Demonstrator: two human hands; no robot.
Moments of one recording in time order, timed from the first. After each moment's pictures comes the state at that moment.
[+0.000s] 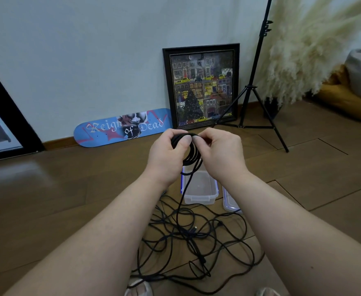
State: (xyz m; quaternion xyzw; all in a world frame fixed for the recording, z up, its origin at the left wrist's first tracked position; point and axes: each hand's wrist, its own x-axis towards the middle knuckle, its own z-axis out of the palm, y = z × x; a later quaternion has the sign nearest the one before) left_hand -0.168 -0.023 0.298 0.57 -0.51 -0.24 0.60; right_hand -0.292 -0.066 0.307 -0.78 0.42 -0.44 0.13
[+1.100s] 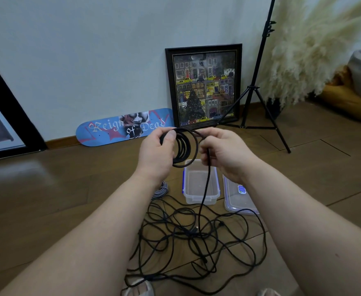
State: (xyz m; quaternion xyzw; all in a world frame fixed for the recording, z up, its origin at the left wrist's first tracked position) left_hand -0.150 -0.021 0.300 0.56 -0.45 -0.26 0.65; right_hand -0.297 -0.064 0.324 -0.58 0.34 -0.37 0.64
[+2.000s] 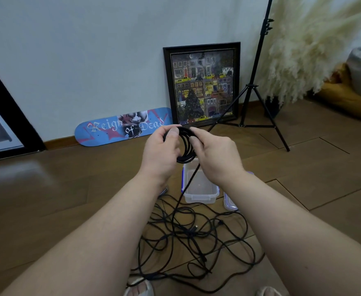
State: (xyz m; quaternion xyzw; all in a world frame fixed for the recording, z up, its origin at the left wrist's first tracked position) left_hand -0.171 -0.018 0.309 0.50 -0.41 -0.34 0.68; right_hand -0.290 -0.061 0.303 -0.84 0.41 -0.35 0.07
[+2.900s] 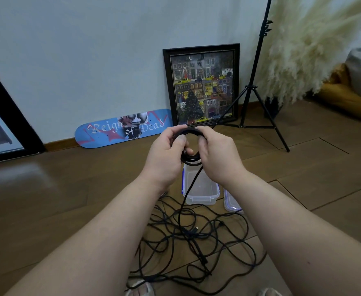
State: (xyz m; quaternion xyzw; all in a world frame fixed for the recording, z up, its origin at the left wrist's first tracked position) left_hand -0.173 -0.013 0.309 0.52 -0.48 -0.33 0.63; right_hand -0.290 -0.064 0.306 -0.82 0.38 -0.40 0.14
